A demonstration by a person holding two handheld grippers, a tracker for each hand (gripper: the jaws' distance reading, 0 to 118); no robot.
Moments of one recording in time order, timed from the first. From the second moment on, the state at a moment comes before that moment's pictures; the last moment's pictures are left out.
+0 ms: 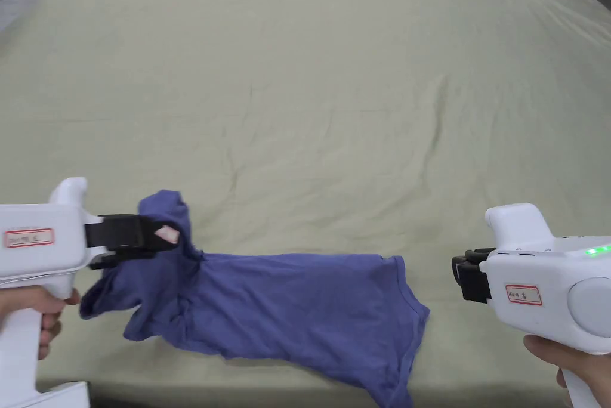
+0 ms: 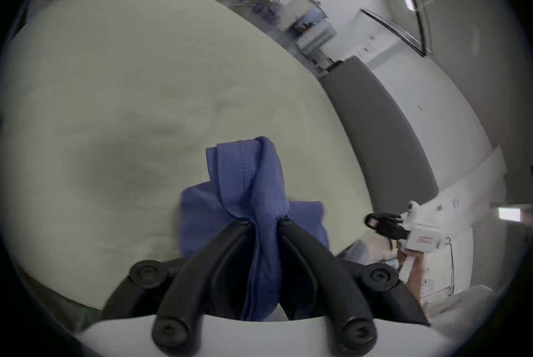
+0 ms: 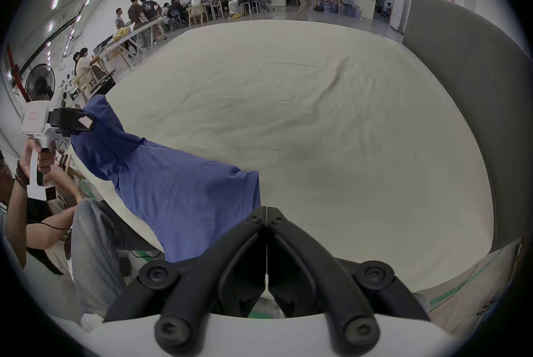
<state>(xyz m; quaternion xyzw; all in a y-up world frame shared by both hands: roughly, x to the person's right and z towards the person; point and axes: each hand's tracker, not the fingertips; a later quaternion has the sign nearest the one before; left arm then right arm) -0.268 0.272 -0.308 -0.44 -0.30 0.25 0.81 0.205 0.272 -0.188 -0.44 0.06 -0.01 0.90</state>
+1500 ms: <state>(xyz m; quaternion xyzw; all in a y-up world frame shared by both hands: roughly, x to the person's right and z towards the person) -0.115 0.175 -0.243 -0.38 -0.32 0.07 0.86 0.216 0.257 -0.170 -0.45 0.05 -0.03 0.89</state>
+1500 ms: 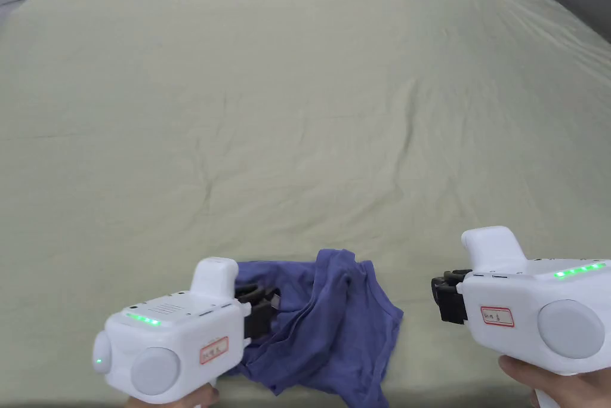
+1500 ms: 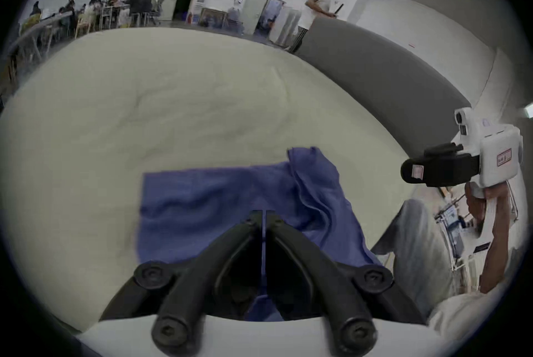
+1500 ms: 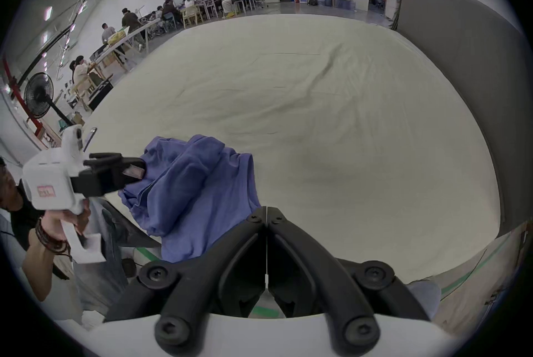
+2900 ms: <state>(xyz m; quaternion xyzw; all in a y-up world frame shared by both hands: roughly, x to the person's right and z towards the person) -0.183 0.218 -0.218 -0.36 -0.19 0.20 0.89 0.134 0.224 -0.211 -0.47 0.21 -0.13 0.85</state>
